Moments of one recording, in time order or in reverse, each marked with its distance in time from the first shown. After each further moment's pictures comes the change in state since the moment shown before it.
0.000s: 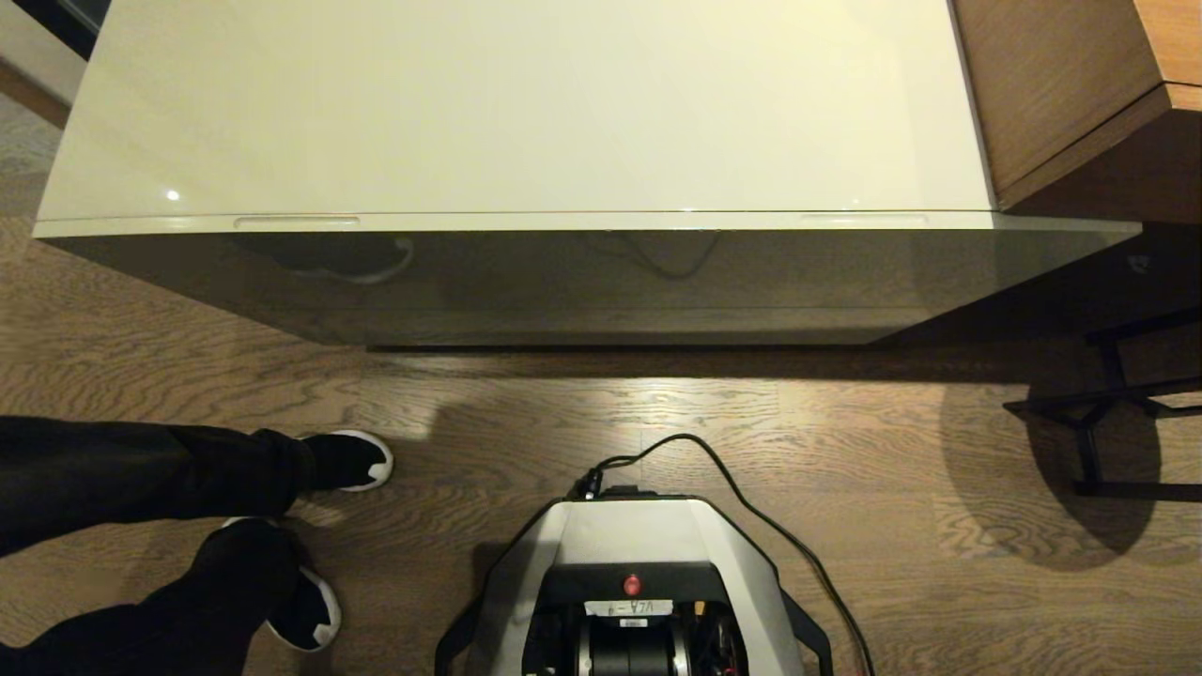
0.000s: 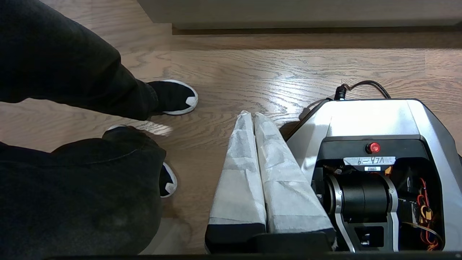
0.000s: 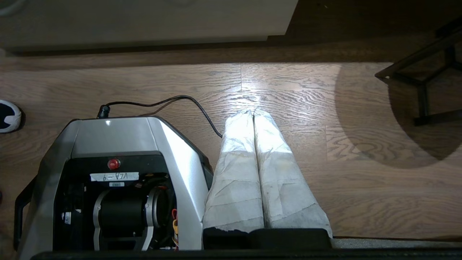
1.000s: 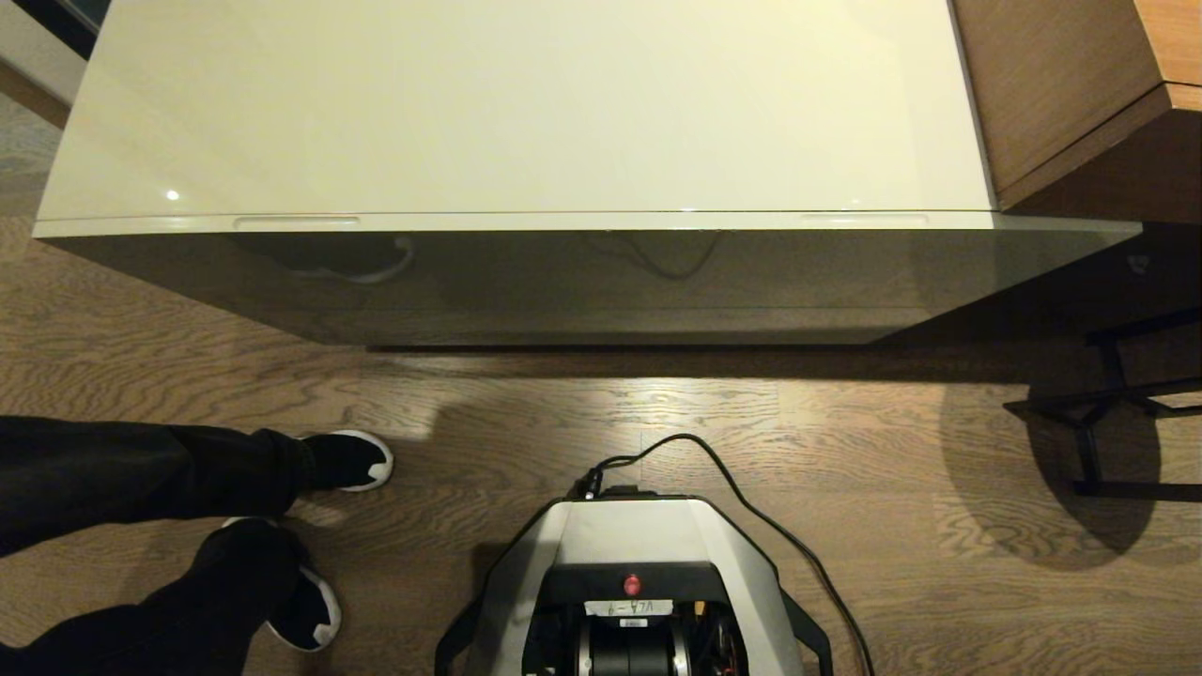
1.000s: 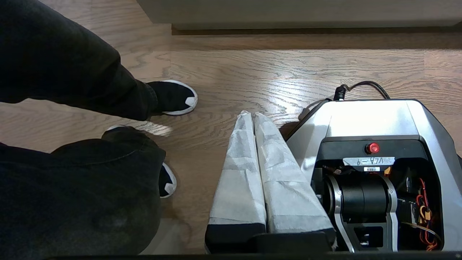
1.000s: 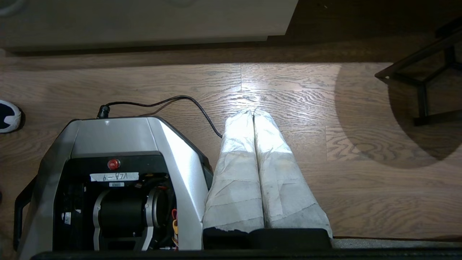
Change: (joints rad) left arm -0.001 0.000 0.000 -0.001 -0.002 -0.001; right arm -0.001 0.000 0.000 0.000 0.000 0.000
